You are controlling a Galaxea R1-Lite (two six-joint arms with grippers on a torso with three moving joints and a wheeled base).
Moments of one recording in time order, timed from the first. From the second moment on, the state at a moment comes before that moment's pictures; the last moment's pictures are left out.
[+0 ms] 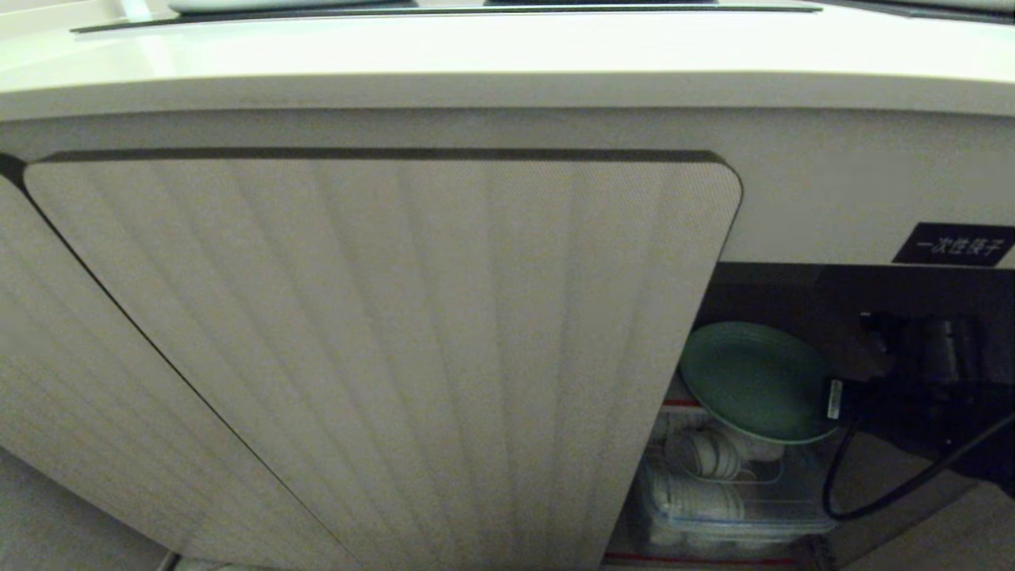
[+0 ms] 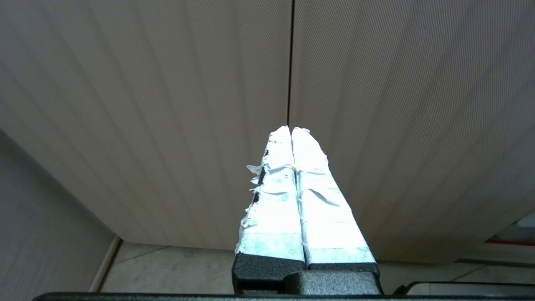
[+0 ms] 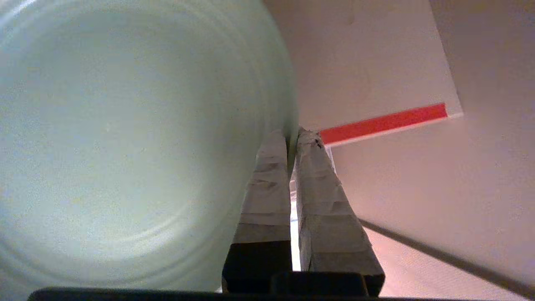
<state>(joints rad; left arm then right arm) 0.00 0.00 0.00 0.00 0.01 0.00 0.03 1.76 -0.54 -0.62 -0.29 0.19</state>
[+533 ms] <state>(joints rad) 0.00 0.00 0.00 0.00 0.01 0.00 0.03 1.69 -0.46 -0.63 -0.29 0.20</state>
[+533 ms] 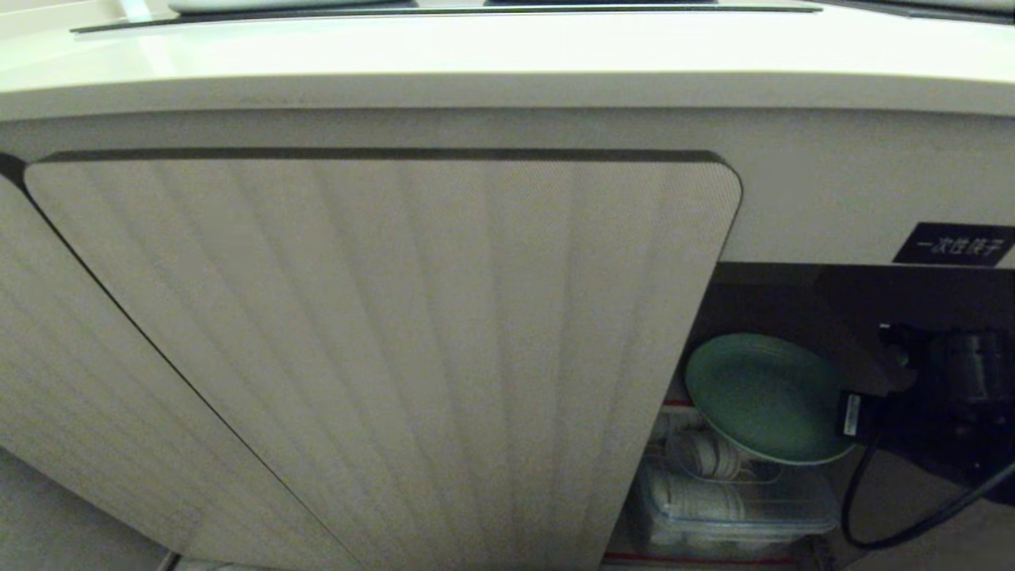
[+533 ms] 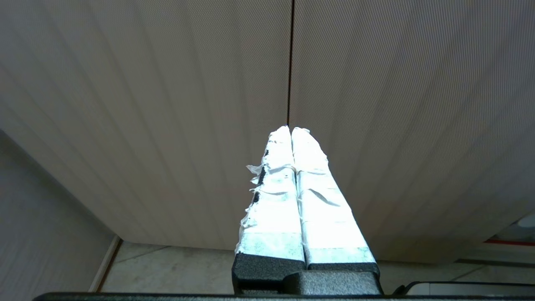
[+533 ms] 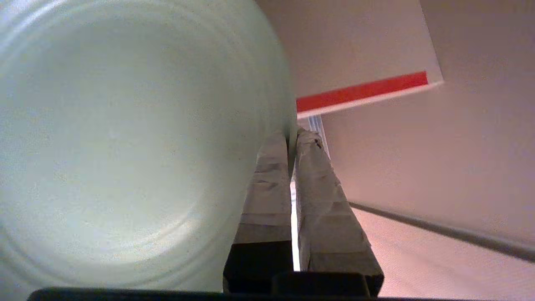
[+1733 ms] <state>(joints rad) 0.00 0.00 0.00 0.00 0.01 0.00 0.04 1.50 -0.24 -0.67 -0.24 0.20</state>
